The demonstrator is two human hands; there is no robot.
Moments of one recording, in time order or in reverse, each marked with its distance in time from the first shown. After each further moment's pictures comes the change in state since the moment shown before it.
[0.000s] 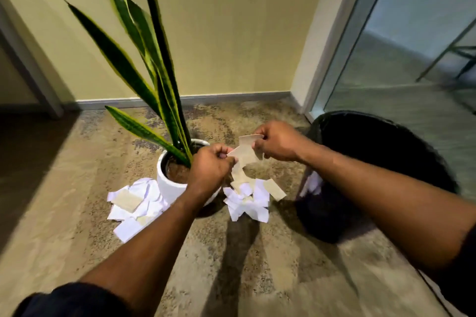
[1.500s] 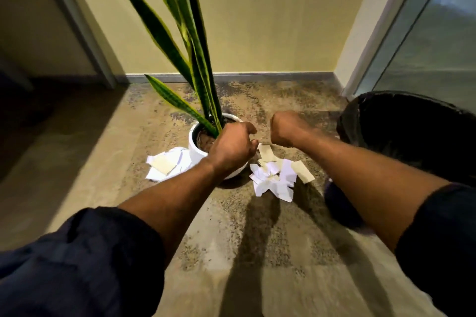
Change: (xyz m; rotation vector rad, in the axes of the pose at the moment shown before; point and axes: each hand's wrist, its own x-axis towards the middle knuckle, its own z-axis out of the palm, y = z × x) left_hand -0.011 0.001 -0.009 0.723 -0.010 0.248; right_hand 0.030 -0.007 0.058 -0.381 -0.047 0.028
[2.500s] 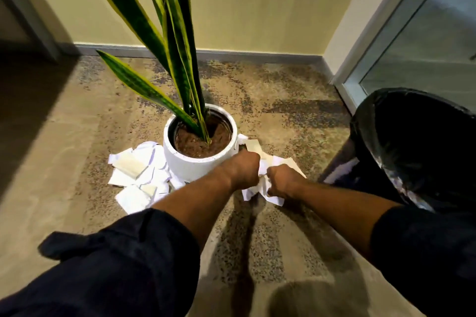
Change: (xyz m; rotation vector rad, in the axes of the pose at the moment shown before) left_hand 0.043 -0.025 0.093 0.254 -0.639 0.191; right_hand 0.020 0.057 0.143 -0.076 -0.401 0.011
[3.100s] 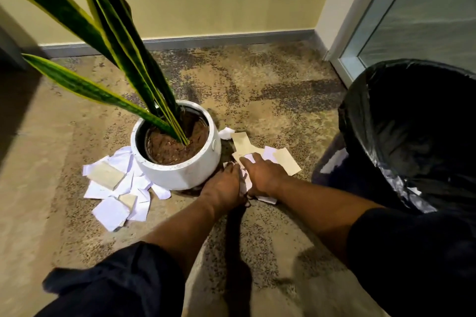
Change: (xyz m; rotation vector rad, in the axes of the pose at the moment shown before) left_hand 0.038 -0.021 0.093 -0.106 0.007 -0.161; right_hand 0.037 0.007 0.031 -0.009 0.086 -0.086
